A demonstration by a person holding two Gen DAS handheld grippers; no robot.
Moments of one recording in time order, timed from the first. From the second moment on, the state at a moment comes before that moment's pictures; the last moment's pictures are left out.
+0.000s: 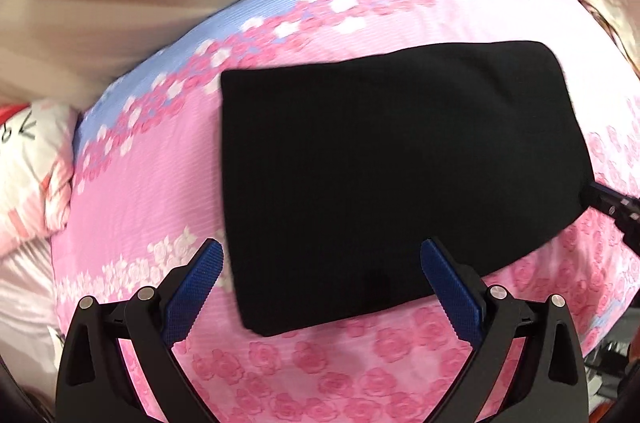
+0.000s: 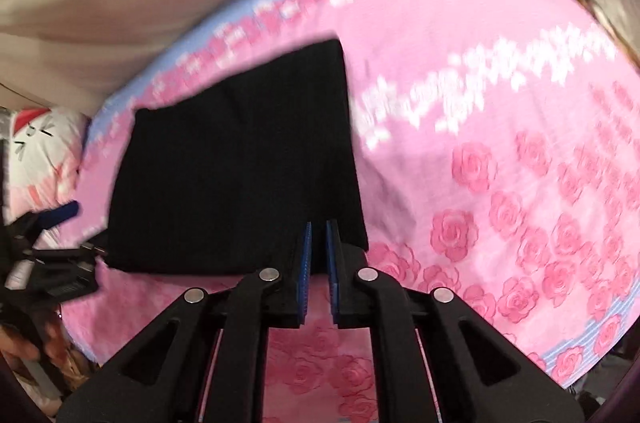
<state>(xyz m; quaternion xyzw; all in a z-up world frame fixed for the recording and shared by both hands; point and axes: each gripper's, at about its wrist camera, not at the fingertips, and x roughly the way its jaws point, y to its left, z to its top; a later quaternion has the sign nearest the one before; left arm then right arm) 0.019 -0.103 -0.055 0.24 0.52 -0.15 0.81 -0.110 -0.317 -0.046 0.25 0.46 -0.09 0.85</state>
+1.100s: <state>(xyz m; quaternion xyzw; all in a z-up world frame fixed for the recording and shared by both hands) 0.011 -0.104 -0.052 0.24 0.53 -0.13 0.80 -0.115 -0.294 -0.038 0.26 0.47 -0.03 0.84</state>
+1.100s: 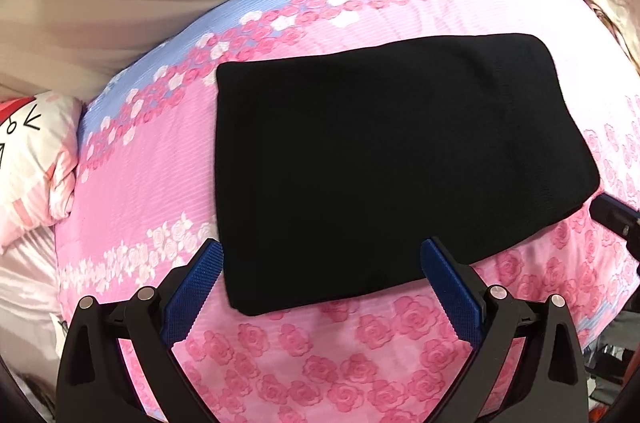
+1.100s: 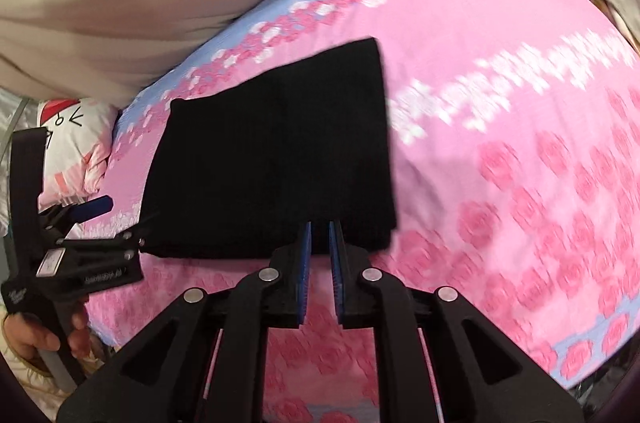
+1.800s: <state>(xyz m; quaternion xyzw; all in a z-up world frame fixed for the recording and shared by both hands) 0.018 -0.069 -0.032 0.22 0.51 -0.11 0.82 0.047 -0.296 -0.067 0.19 0.52 -0.04 0.83</state>
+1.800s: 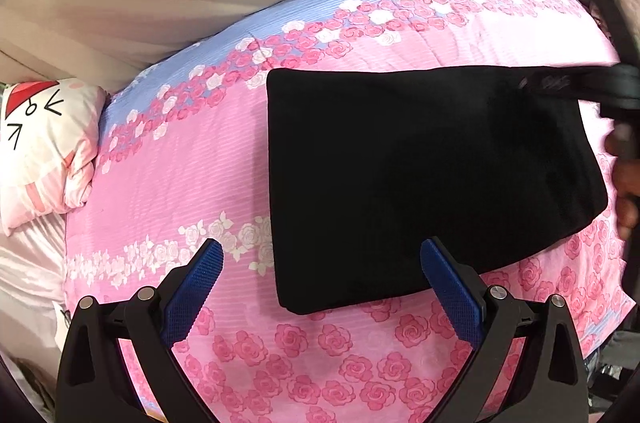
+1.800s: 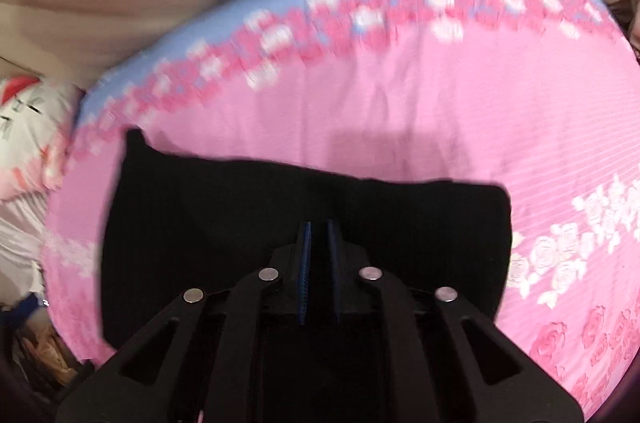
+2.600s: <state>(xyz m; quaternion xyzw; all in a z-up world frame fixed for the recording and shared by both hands) 0.026 -0.054 -0.072 0.21 0.55 -0.09 0.80 -0.119 -0.304 -0.046 0.26 0.50 -0.04 0.83</state>
